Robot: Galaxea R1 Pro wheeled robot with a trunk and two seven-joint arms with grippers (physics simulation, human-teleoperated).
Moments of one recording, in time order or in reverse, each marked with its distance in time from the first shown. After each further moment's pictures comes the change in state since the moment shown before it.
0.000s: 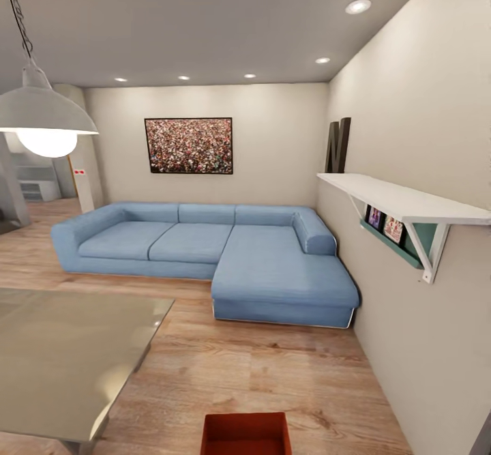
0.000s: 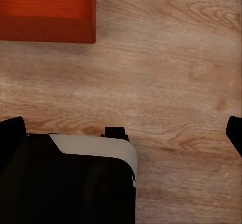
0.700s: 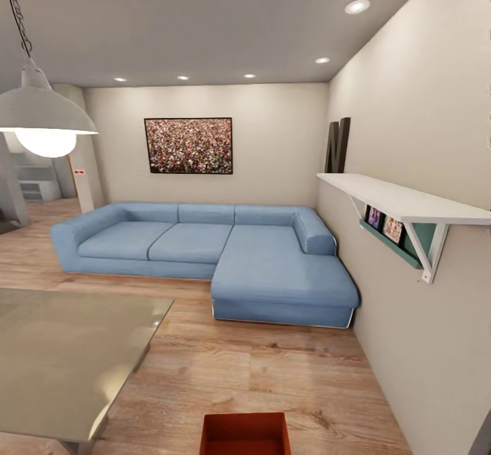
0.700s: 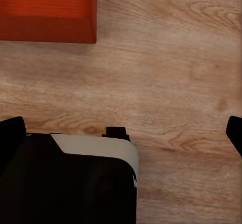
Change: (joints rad) left arm 0.000 -0.001 0.000 0.000 0.000 0.000 0.000; right arm 0.000 -0.001 0.000 0.000 0.000 0.000 0.009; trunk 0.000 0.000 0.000
